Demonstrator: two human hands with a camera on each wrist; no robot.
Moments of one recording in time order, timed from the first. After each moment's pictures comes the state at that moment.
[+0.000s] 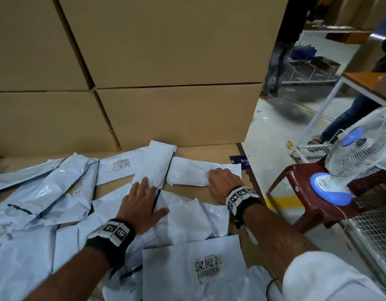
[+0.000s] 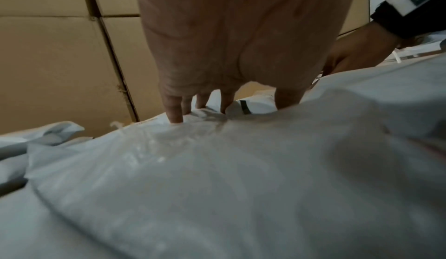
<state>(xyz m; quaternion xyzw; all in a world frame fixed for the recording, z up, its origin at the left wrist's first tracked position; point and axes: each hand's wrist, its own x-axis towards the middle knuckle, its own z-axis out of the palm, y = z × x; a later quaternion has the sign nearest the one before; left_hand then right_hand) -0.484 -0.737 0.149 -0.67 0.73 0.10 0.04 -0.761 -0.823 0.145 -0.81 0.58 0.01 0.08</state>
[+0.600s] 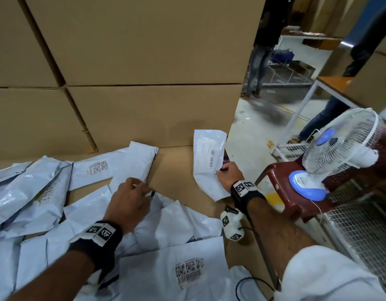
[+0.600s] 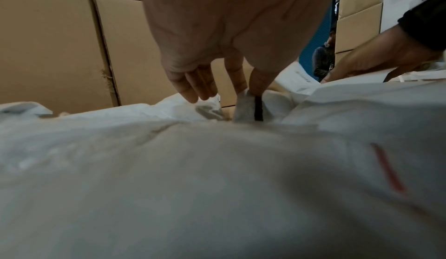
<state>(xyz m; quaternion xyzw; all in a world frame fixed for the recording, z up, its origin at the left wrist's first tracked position) -0.505 -0.755 0.149 -0.63 0.75 0.10 -0.18 -0.819 -0.847 0.144 -0.49 0.77 -0.26 0.33</state>
